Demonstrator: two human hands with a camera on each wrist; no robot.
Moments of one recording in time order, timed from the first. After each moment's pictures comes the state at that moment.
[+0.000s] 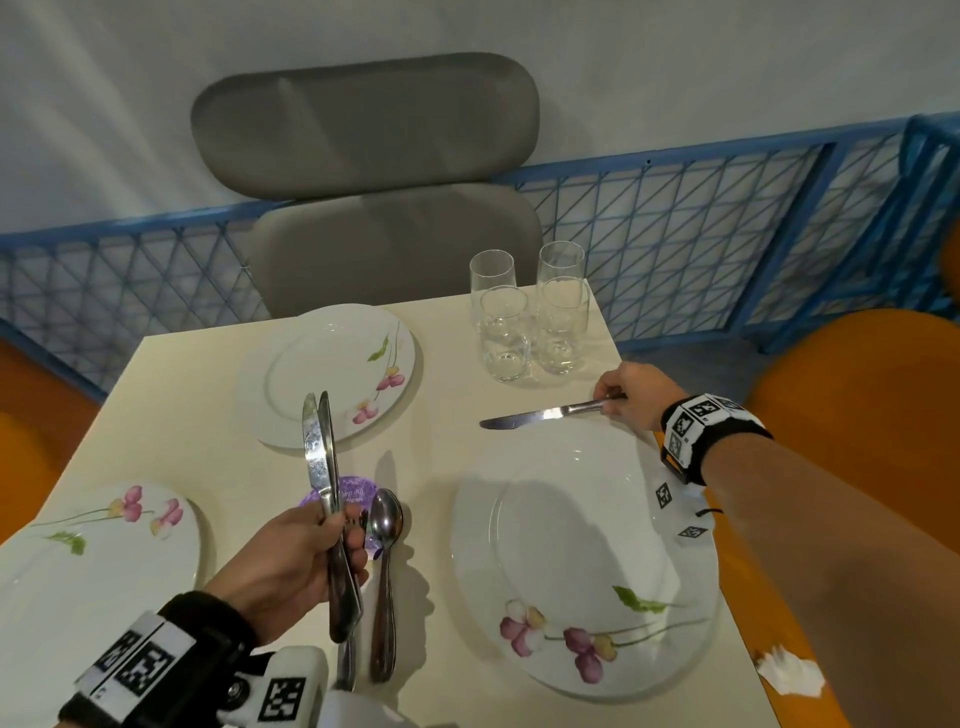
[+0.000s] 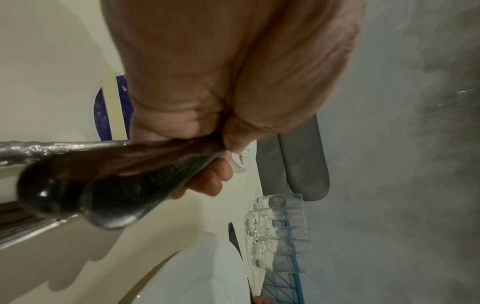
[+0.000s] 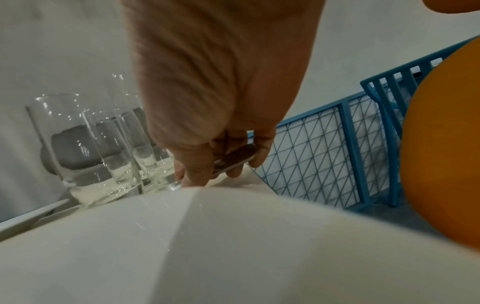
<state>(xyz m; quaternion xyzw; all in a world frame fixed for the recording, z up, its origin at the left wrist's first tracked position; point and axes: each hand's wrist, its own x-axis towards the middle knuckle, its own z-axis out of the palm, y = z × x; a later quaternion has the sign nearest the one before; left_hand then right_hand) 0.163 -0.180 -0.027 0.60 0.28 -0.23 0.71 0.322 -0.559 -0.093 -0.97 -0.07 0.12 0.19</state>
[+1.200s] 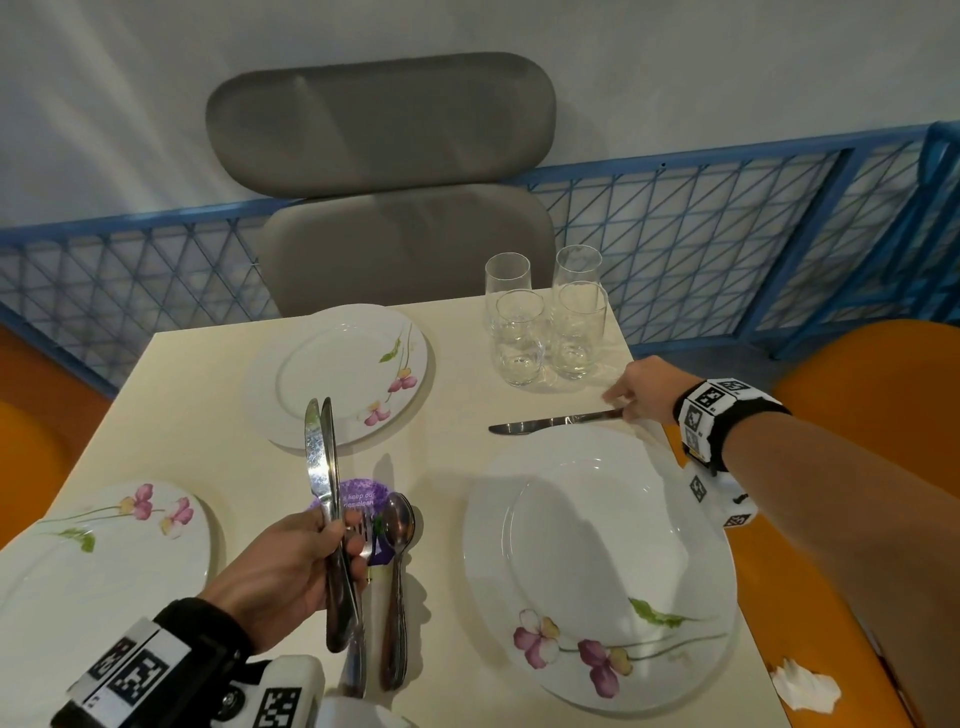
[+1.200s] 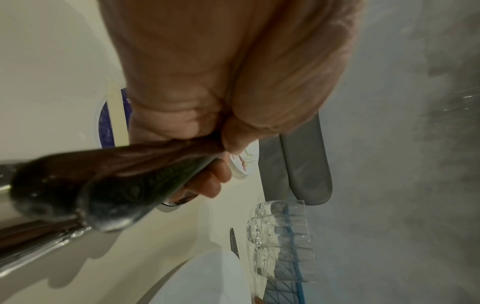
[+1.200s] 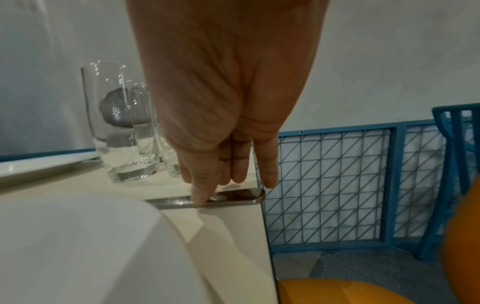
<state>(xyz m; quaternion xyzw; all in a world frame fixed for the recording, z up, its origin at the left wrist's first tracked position) 0.163 -0.165 -0.023 0.59 0.28 -0.24 0.72 0.344 -0.554 -0.076 -0.97 -0.14 0.19 0.00</state>
